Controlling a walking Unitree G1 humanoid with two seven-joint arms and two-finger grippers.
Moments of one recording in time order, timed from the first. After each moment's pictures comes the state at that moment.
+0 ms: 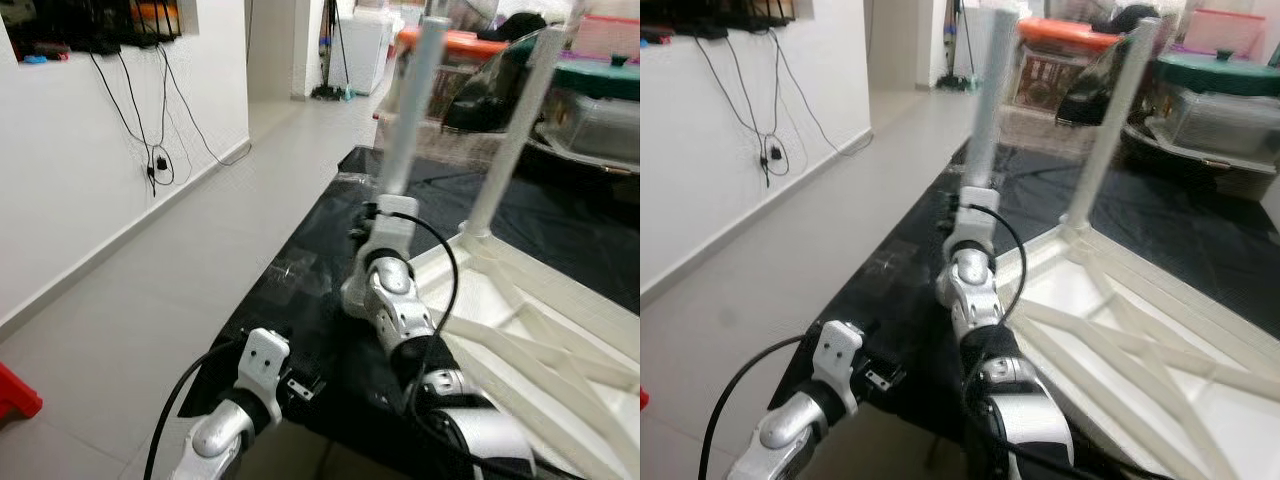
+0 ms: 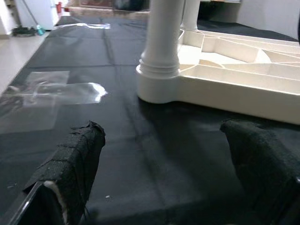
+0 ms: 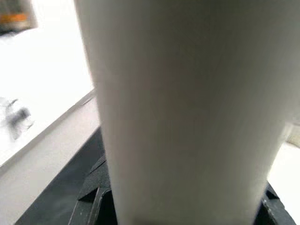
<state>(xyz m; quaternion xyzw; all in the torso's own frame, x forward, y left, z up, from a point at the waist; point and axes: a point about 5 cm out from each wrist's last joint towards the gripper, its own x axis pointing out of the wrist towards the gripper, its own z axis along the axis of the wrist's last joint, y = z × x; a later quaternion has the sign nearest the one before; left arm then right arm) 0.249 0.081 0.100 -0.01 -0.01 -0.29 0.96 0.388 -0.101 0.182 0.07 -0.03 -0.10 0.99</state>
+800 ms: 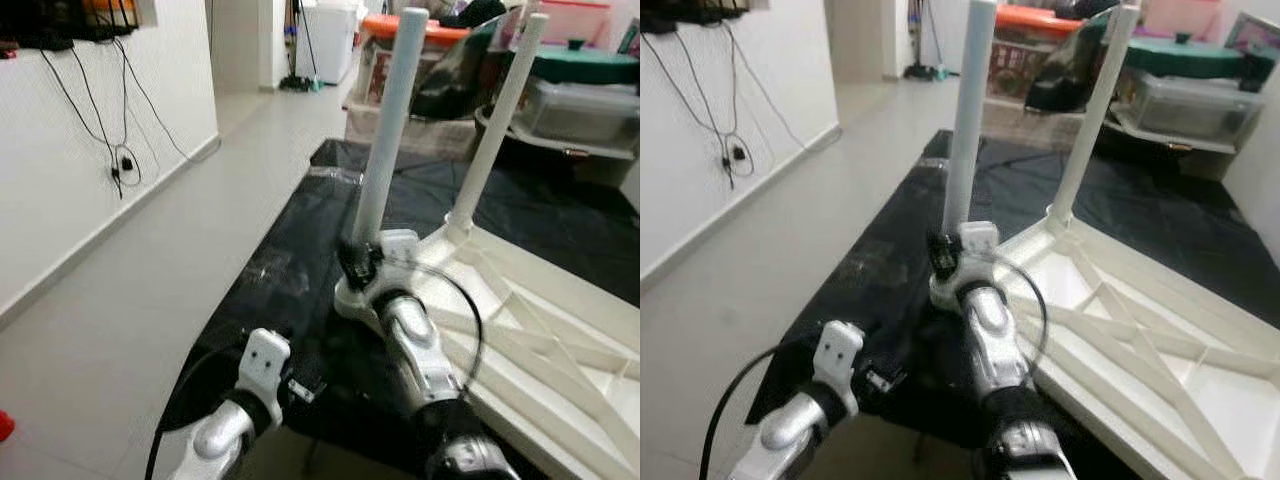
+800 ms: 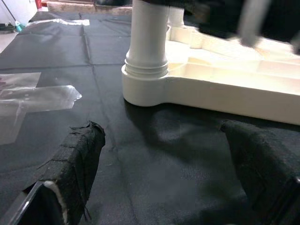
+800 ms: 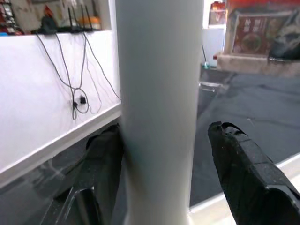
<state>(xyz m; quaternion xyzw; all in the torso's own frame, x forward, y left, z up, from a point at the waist) 0.249 0.081 0.100 -0.01 -0.01 -0.29 0.96 0.344 -0.122 0.141 0.04 -0.06 0.11 0.99</state>
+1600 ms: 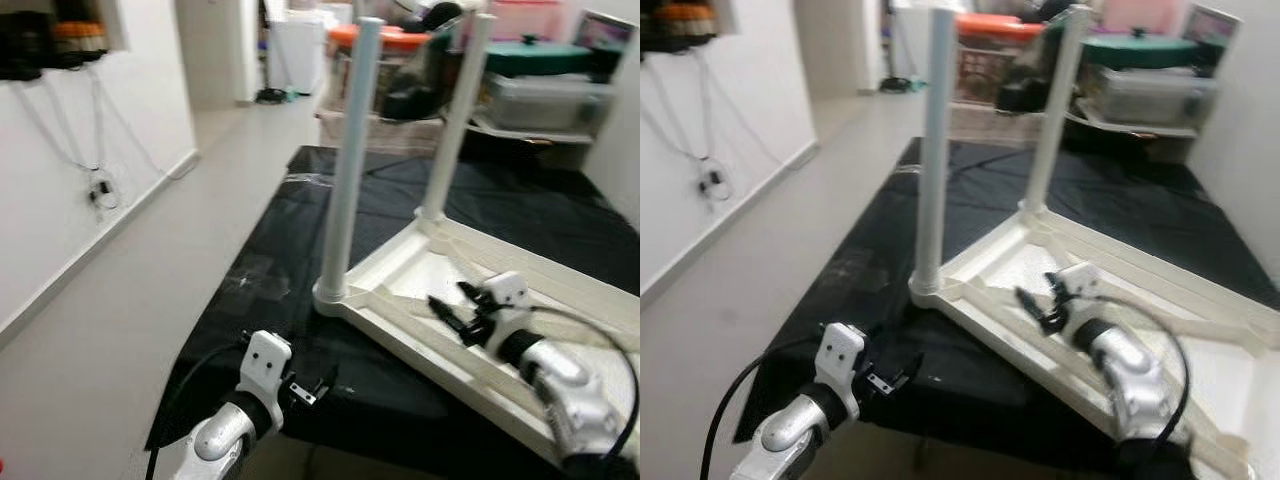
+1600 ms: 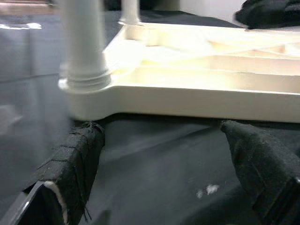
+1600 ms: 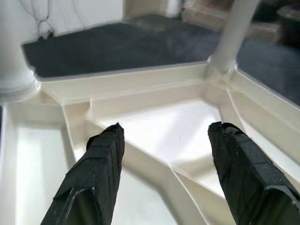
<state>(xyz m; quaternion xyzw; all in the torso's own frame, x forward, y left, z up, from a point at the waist) 0.248 0.080 0.099 -0.01 0.00 -0.29 0.96 0.313 -0.265 0.156 -0.10 0.07 0.20 0.97</state>
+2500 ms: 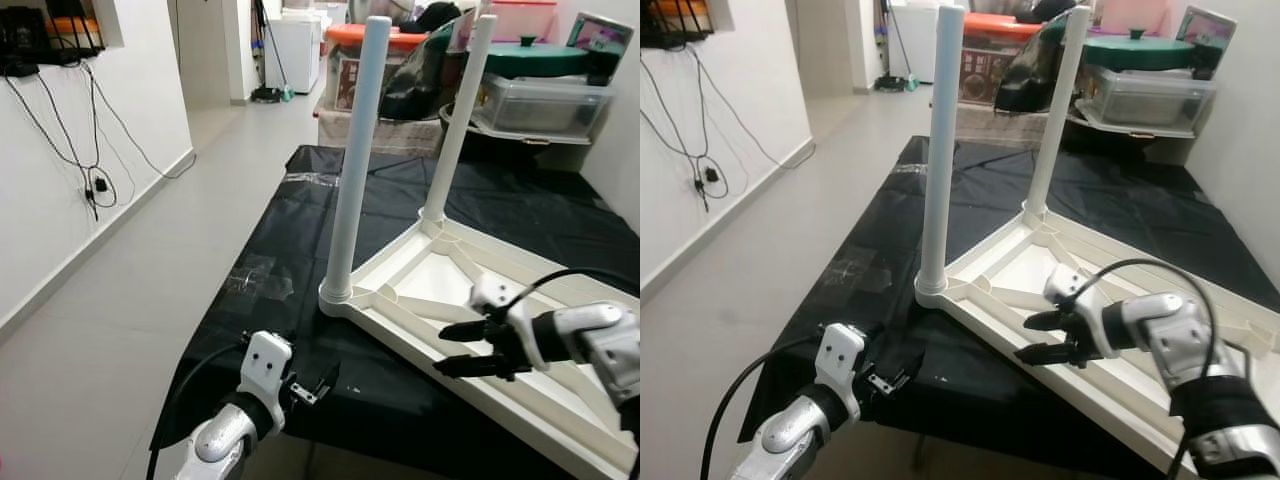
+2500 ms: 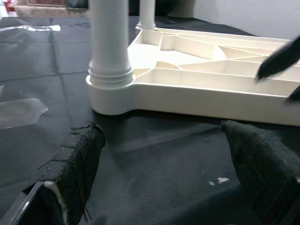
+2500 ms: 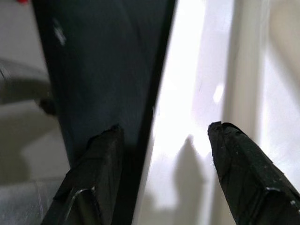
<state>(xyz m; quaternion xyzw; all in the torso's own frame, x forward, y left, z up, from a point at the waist) 0.244 0.079 0.101 -0.02 -0.01 -0.29 0.96 0.304 -0.258 0.141 -0.21 0.34 0.43 0.81</state>
